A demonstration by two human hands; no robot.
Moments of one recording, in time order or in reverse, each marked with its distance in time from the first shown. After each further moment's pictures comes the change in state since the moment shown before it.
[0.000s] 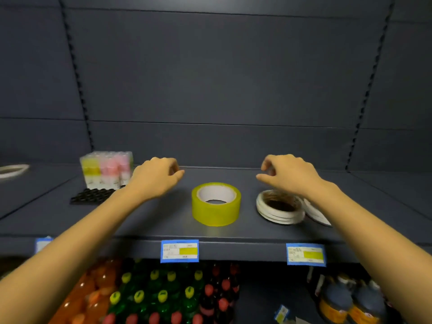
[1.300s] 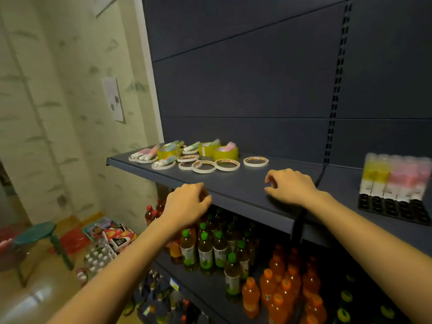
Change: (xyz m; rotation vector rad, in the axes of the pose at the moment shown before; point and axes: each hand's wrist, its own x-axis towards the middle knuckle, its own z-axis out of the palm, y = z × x) left_hand -0.224 -0.431 -0.147 0.217 0.120 -0.442; right_hand 0.036 -0.548 0.112 0.189 -0.178 -0.599
